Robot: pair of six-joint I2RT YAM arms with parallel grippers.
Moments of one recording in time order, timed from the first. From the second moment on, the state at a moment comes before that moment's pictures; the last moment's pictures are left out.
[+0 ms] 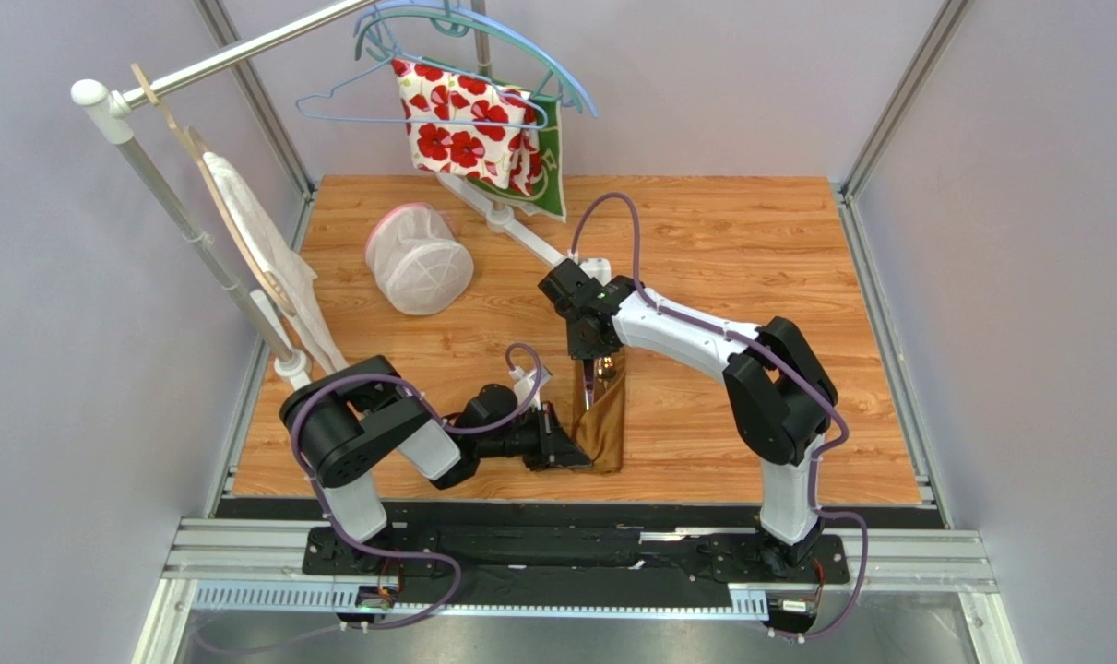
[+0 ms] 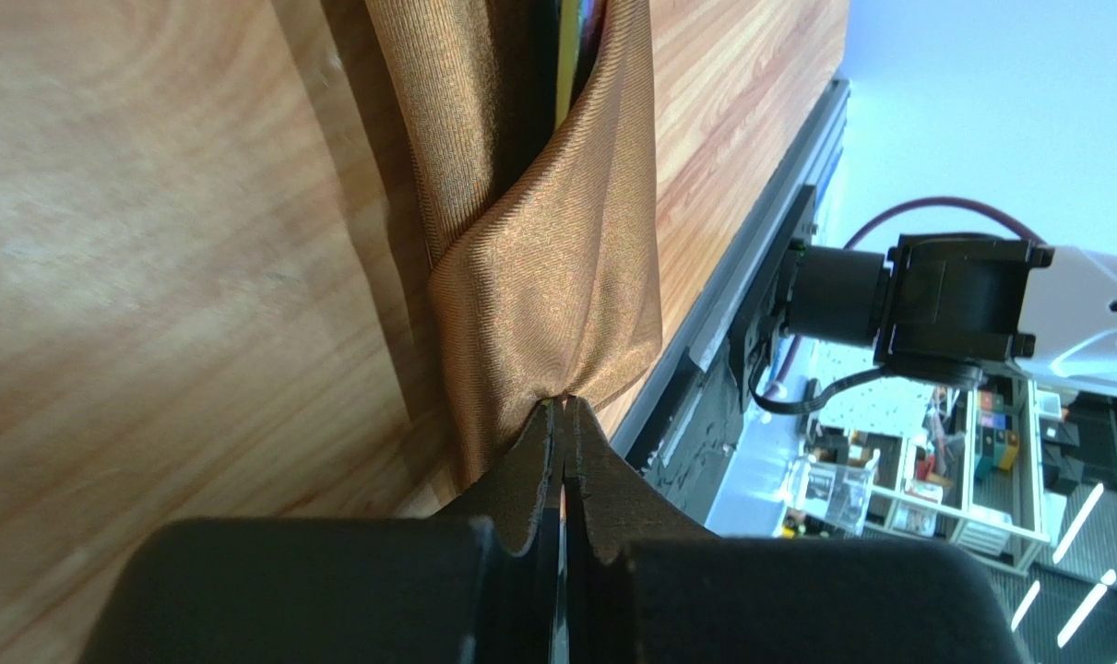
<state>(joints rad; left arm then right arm) -0.86 1.75 0.31 0.97 0.42 -1.09 0.79 1.93 1.47 -0.70 0.31 0.66</state>
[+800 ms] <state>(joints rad) -0.87 1.75 0.31 0.97 0.45 -1.09 0.80 1.92 1.39 -0.68 0.31 0.73</state>
